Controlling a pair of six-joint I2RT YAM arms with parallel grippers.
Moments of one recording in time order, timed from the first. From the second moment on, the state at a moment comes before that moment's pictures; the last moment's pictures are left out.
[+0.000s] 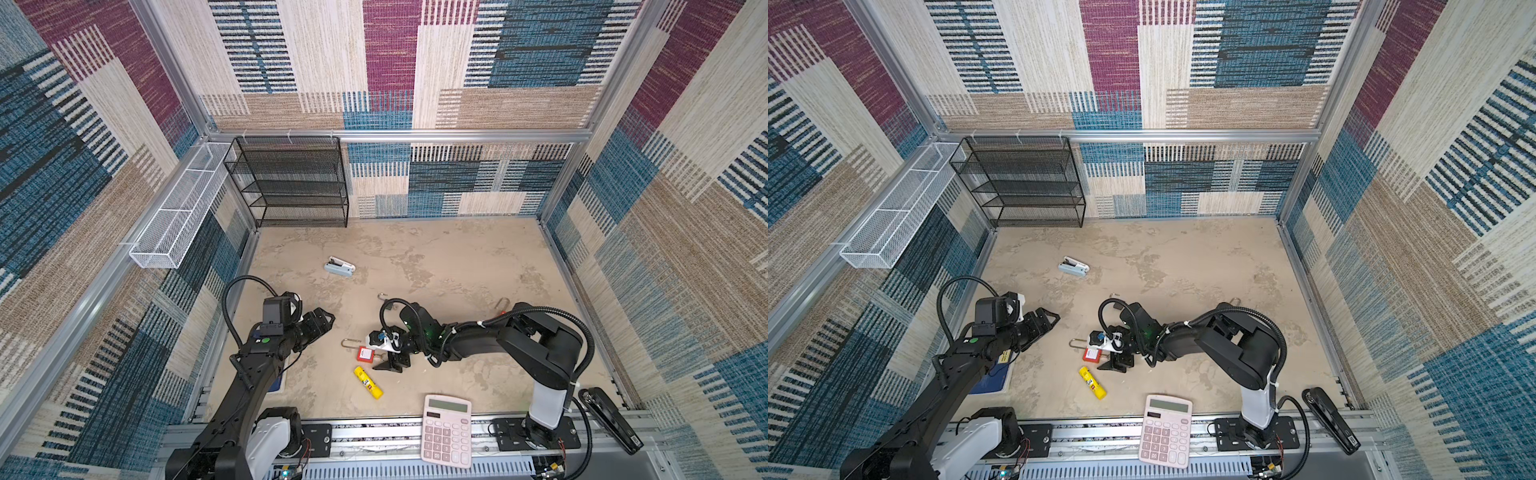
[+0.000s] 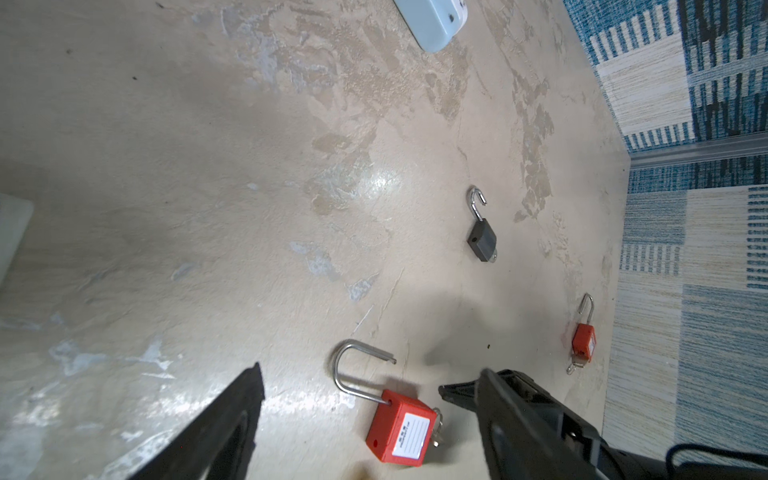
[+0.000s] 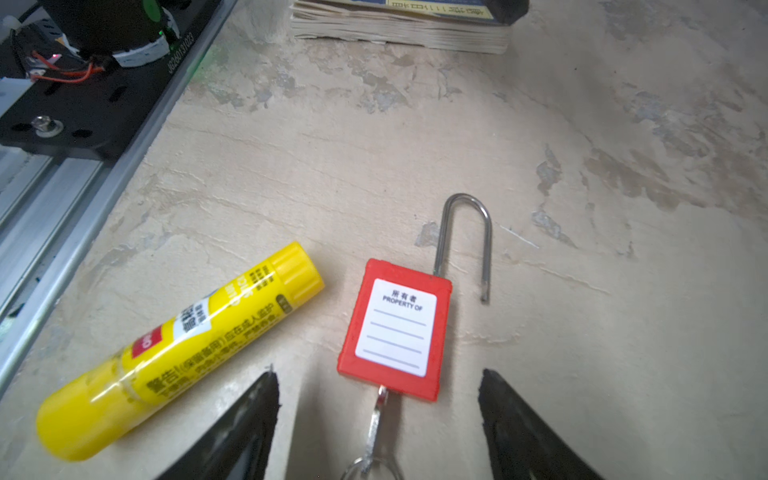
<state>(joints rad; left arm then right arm) 0.02 0.97 0.53 -0.43 0.40 -0.60 0.91 1.87 0.83 0.34 -0.54 -0.51</state>
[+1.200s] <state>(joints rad) 0.00 0.87 0.46 -0.43 0.47 -0.68 0.92 1.99 0.89 0.43 -0.52 -0.43</state>
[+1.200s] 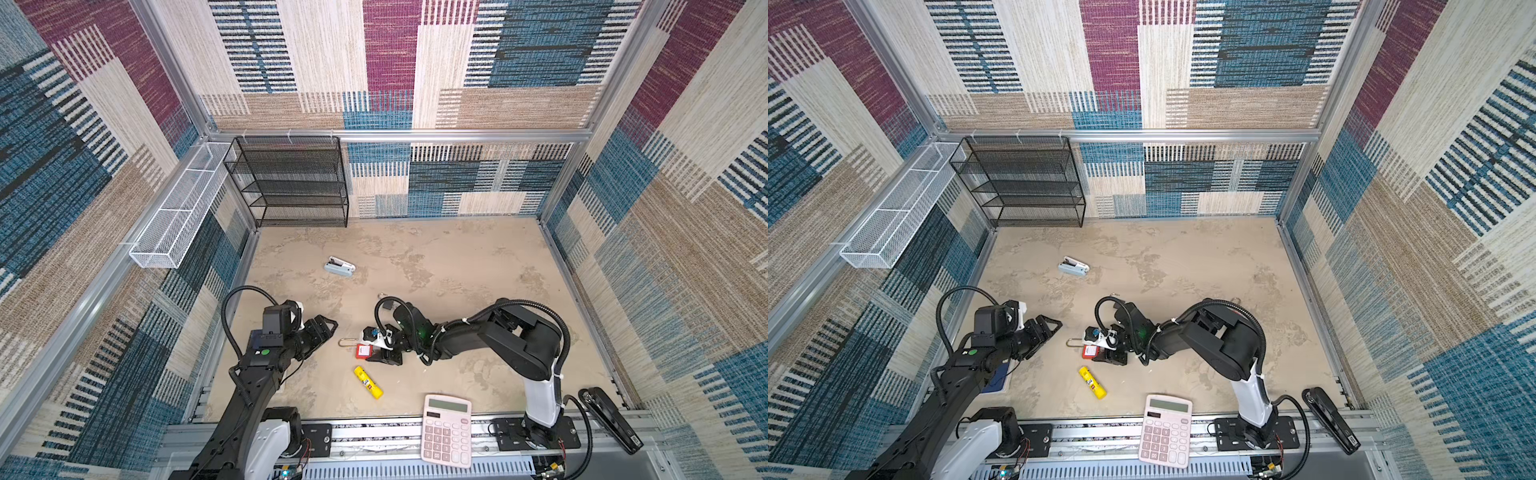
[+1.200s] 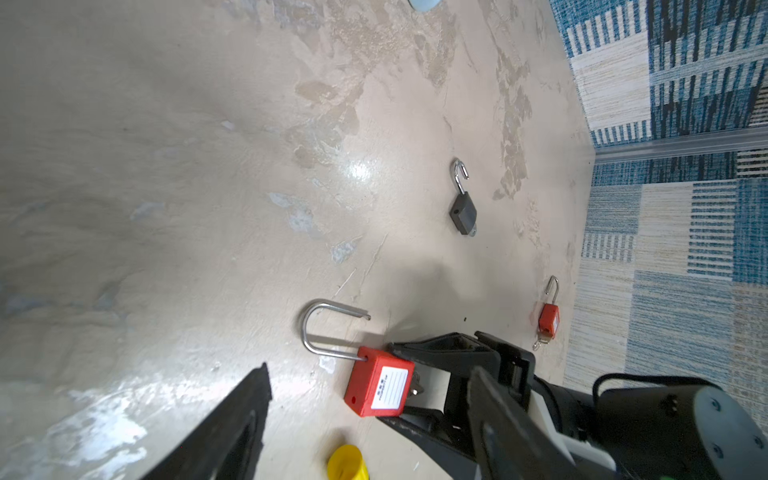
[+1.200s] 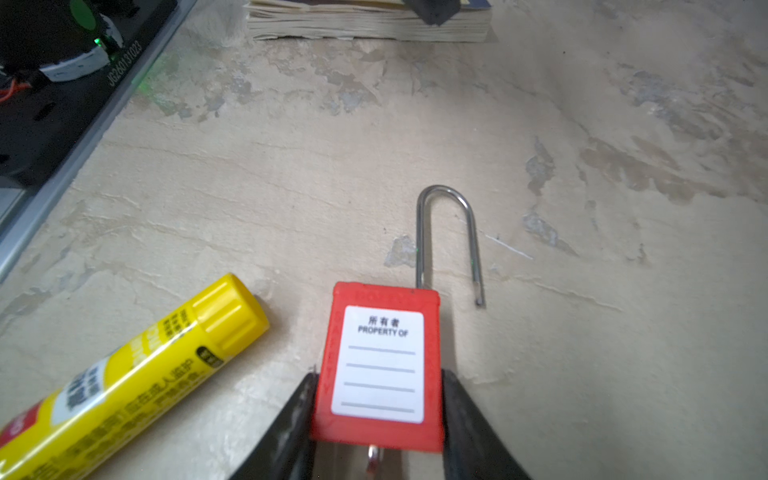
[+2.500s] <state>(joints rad) -0.24 0.96 0.76 -0.16 0.60 -0.78 0.76 1.68 1.16 0.15 -0.47 -0.49</state>
